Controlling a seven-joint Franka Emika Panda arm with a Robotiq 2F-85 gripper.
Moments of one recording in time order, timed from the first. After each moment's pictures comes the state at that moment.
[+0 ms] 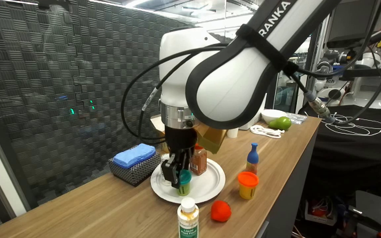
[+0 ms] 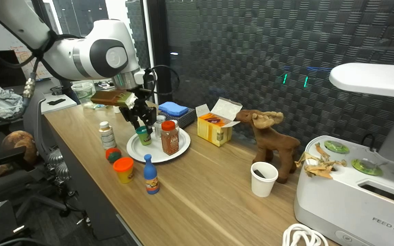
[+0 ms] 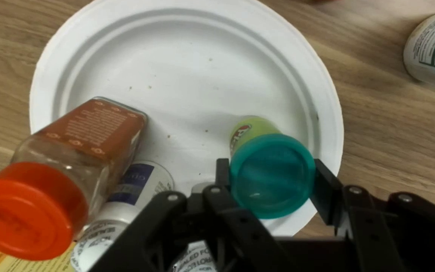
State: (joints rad) arm 0.23 0.35 0.08 -2.11 -0.22 2.58 0.13
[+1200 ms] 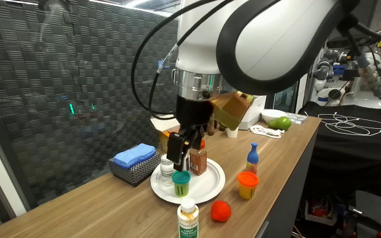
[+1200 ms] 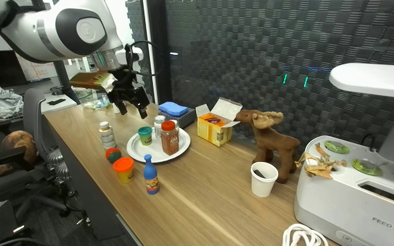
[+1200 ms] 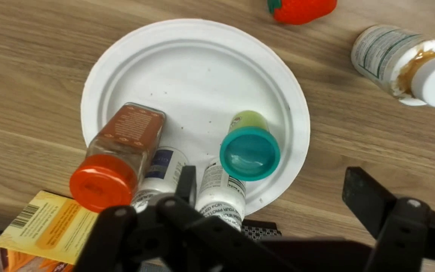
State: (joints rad) arm 0.23 0.13 0.09 -2.27 -0.21 2.59 0.21
